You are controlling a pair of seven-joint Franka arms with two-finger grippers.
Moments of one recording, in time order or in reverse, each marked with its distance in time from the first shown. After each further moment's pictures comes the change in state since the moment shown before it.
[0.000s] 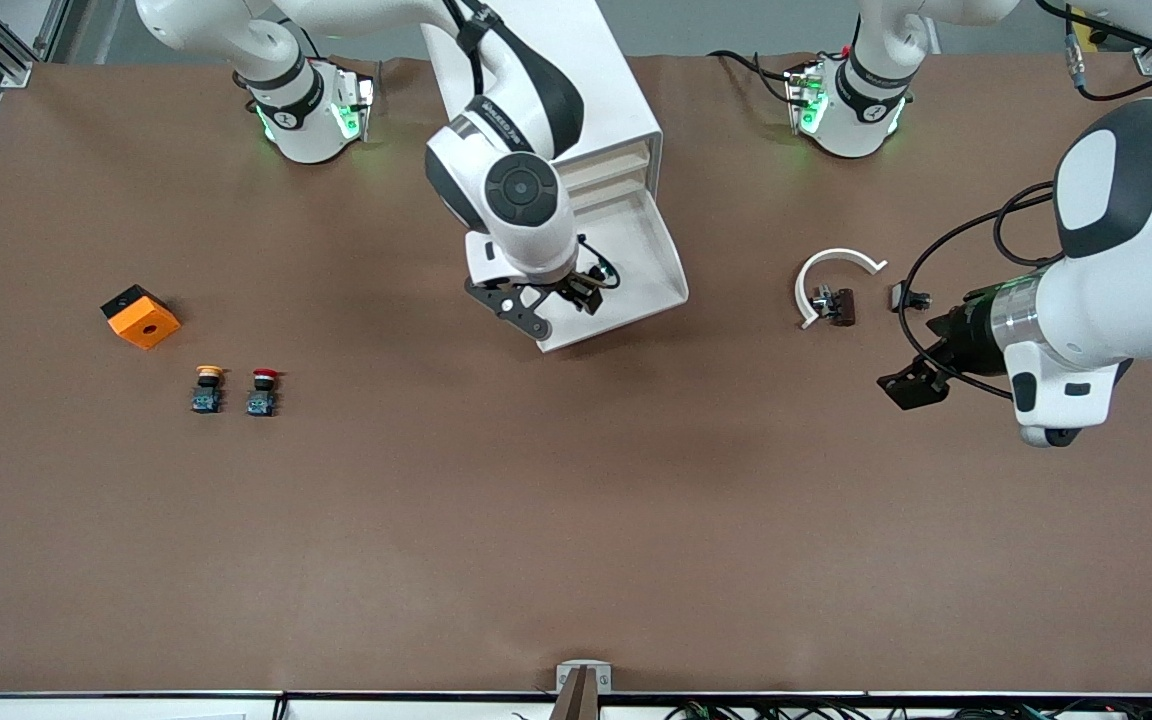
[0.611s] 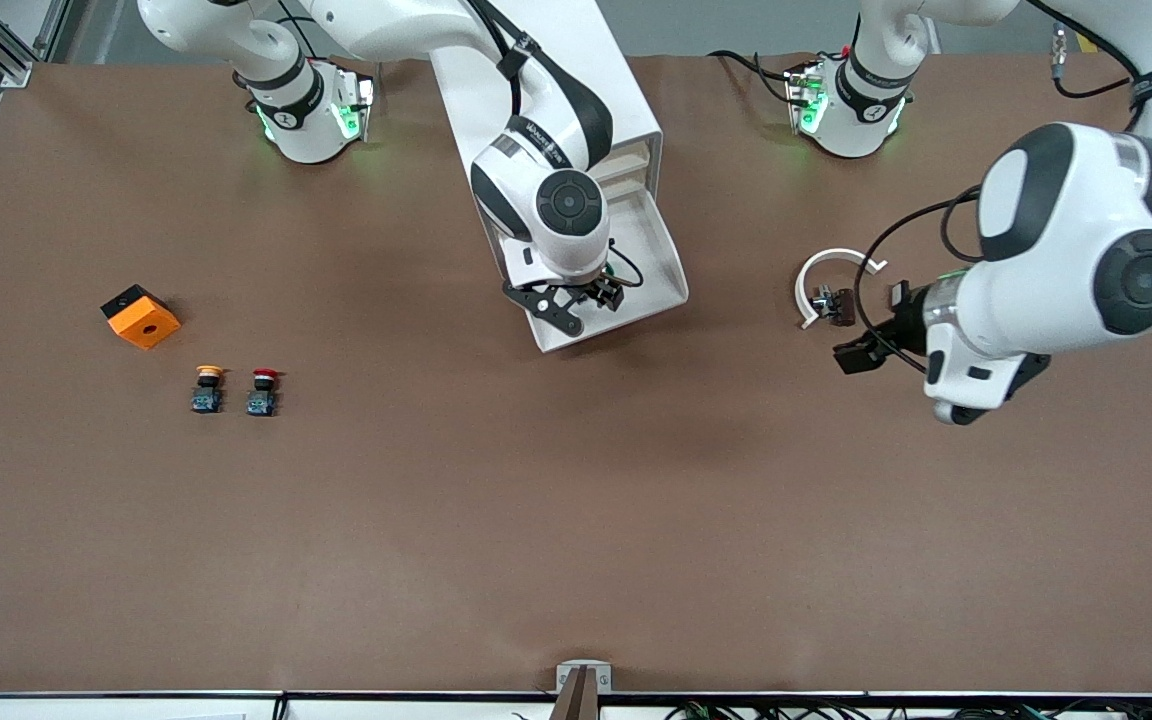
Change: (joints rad) left arm -0.007 -0.114 -0.089 -0.314 0.051 0.137 0.127; right arm 0.054 0.089 0.000 0.000 0.000 0.060 0.006
